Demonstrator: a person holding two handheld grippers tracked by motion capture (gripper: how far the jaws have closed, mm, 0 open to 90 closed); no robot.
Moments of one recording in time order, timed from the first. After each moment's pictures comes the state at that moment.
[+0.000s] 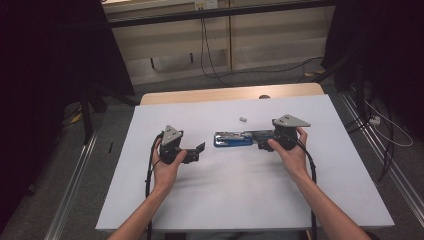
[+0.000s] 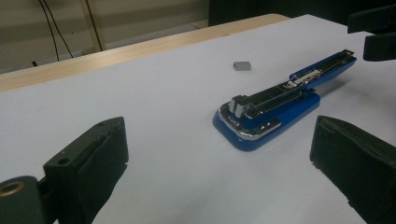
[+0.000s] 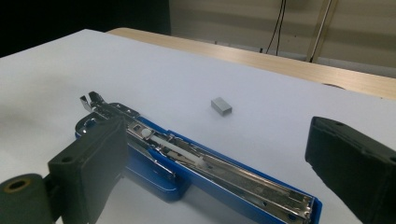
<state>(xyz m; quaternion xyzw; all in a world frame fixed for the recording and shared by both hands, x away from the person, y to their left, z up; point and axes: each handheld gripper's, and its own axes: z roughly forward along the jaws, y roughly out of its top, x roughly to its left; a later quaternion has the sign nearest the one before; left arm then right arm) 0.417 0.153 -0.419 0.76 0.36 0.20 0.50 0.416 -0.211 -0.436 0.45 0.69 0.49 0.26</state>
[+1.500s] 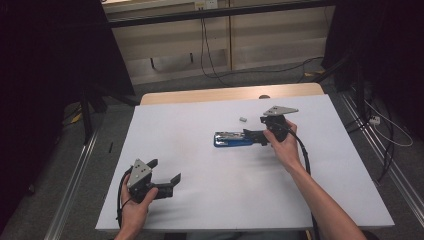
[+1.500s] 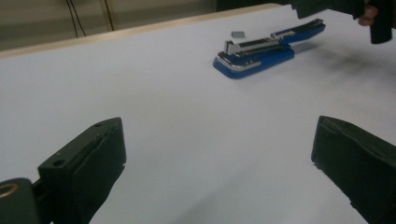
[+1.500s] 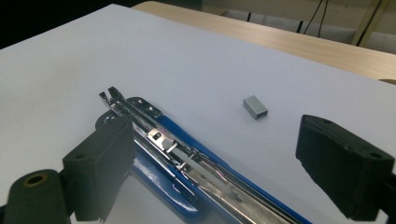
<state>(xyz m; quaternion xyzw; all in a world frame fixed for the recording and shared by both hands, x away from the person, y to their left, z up) 0.320 0.222 -0.424 0.76 0.37 0.21 0.49 0.452 -0.195 -0.429 0.43 0.75 0.47 0.18</state>
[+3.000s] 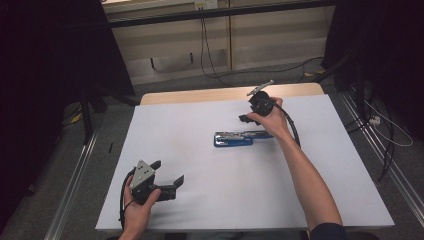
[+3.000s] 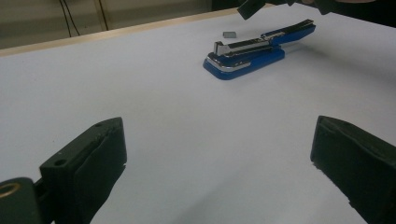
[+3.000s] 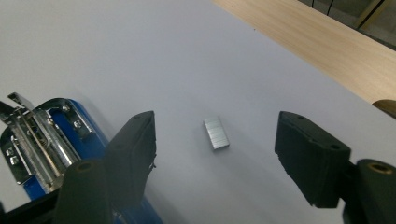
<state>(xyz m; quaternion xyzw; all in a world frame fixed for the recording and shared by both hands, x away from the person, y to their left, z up) 0.319 0.214 -0.420 0.76 0.36 0.21 0.49 0.544 -0.179 -0.415 0.40 0.84 0.34 0.14</state>
